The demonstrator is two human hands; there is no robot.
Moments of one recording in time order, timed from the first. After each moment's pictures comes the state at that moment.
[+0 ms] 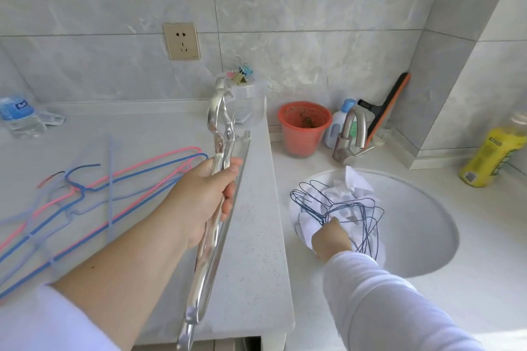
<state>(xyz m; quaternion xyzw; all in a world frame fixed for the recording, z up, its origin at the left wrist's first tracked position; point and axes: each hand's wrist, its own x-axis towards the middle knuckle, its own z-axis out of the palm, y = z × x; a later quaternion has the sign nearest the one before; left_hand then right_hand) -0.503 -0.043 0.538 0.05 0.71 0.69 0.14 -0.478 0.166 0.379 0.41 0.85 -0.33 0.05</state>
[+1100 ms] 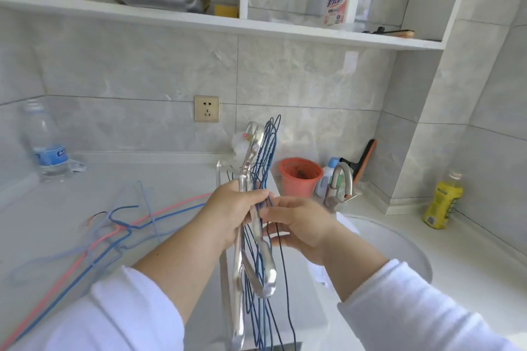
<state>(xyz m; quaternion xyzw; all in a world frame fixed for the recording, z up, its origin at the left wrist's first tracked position) -0.494 -0.105 0.591 0.14 0.67 0.71 0.17 -0.427 0.017 0.582 0.09 0.71 -0.70 0.02</state>
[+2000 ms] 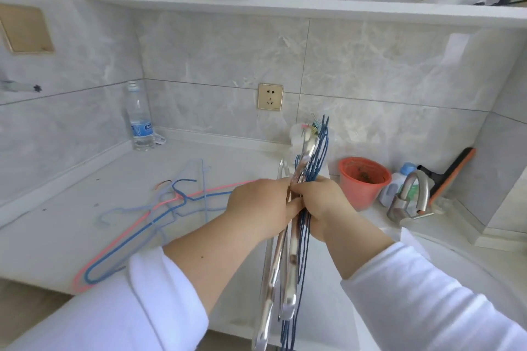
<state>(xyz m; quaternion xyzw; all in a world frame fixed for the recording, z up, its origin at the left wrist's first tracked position) -0.491 -0.108 0.581 0.23 0.95 0.17 -0.13 -0.489 0.003 0.581 0.14 0.65 -0.75 -0.04</state>
